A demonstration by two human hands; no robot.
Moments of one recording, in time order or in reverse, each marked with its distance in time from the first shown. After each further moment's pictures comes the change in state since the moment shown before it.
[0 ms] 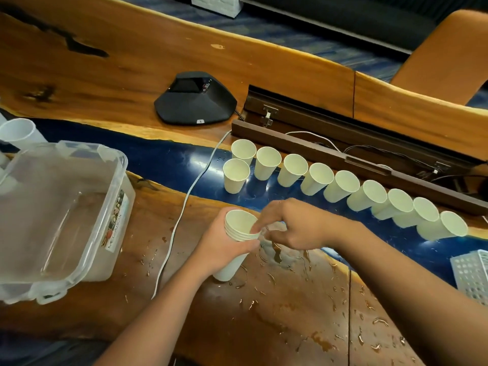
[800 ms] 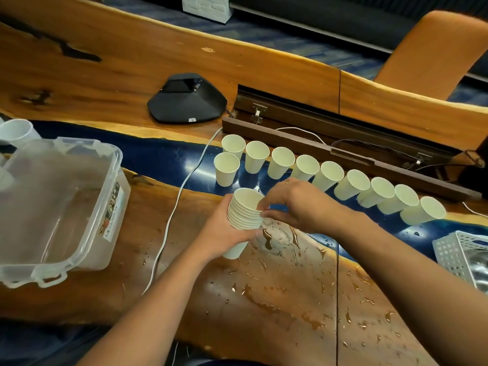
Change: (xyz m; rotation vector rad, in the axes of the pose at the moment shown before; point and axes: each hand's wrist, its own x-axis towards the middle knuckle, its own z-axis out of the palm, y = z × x) left_hand -0.018 0.027 0.015 0.004 -0.069 0.076; right_hand -0.044 -0.013 -0.006 -0.229 0.263 -0.055
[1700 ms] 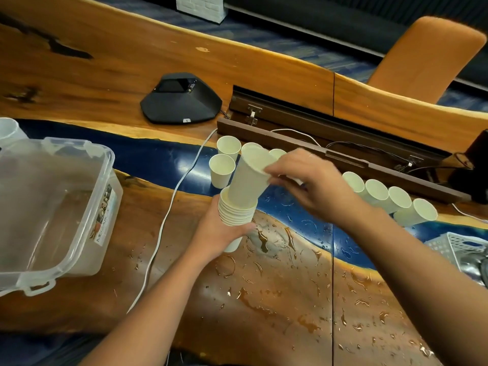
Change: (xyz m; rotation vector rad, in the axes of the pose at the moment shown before) left_hand 0.012 -0.013 0.005 -0.017 0.162 -0.054; right_hand -0.005 0.010 -0.023 0.013 0.470 -0.125
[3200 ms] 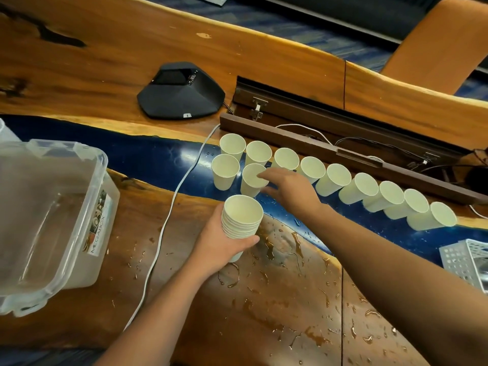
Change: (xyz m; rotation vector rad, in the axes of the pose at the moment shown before) left_hand 0.012 -0.012 -0.002 0.074 -0.062 -0.023; right_hand 0.030 0.080 0.115 -0.078 -0.241 0.402
